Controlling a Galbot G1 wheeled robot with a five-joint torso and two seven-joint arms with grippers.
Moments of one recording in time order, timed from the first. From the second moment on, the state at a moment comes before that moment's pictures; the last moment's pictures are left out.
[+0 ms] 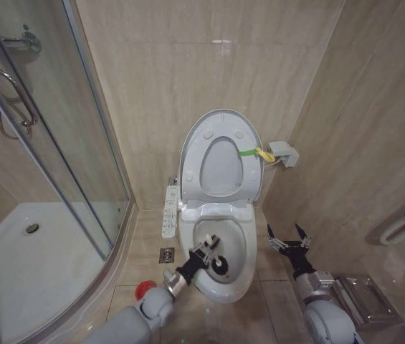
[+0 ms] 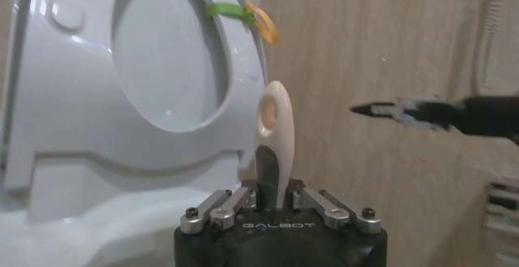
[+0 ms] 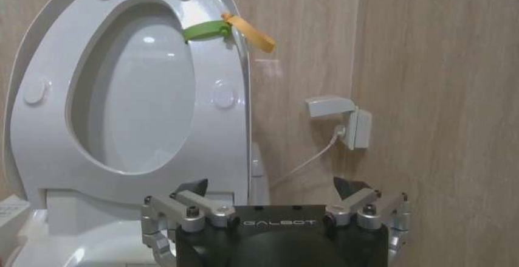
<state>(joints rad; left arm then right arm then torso) 0.80 -1.14 0.46 -1.35 -0.55 -0.53 0.11 -1.43 1.20 0.59 1.83 0.33 0.17 0.10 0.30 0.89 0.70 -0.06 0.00</state>
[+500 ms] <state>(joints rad) 0.74 -1.18 0.41 -1.16 -0.55 -0.56 0.14 -1.43 1.20 0.59 1.83 0.33 0.17 0.10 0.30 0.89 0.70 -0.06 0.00</state>
